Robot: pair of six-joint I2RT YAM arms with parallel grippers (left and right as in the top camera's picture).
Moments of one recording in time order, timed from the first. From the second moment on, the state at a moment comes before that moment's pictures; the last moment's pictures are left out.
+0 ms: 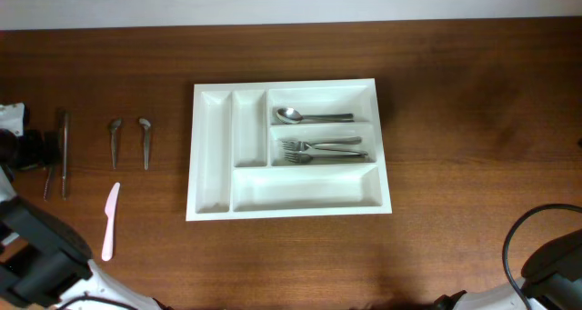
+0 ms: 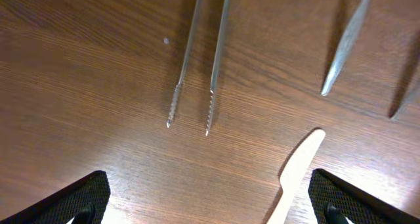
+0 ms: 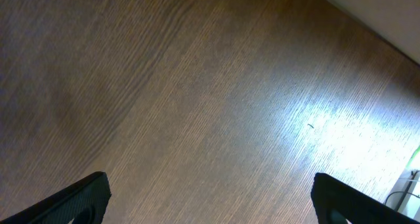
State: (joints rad) left arm 0.68 2.01 1.82 -1.20 -0.02 0.42; right arm -0.81 1.78 1.70 -1.11 0.16 0.17
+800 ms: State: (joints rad) left arm 0.69 2.36 2.35 -1.56 0.06 0.41; right arm -0.81 1.78 1.70 -1.11 0.16 0.17
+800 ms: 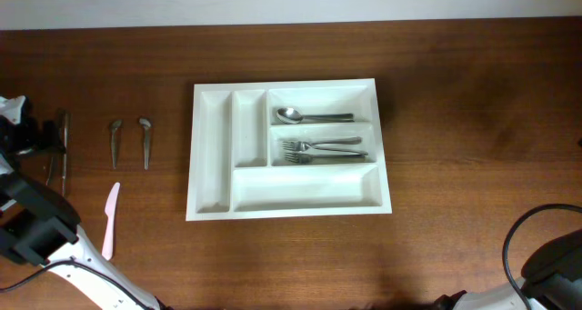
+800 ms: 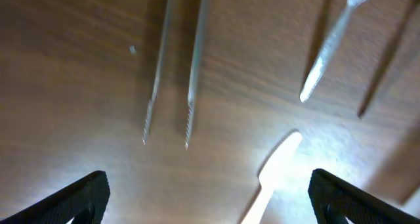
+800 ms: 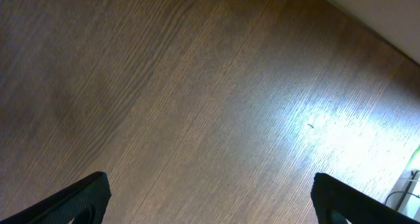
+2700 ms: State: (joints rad) left arm 0.66 2.58 2.36 -1.33 -0.03 0.50; right arm -0.81 1.78 1.70 -1.11 0.16 0.17
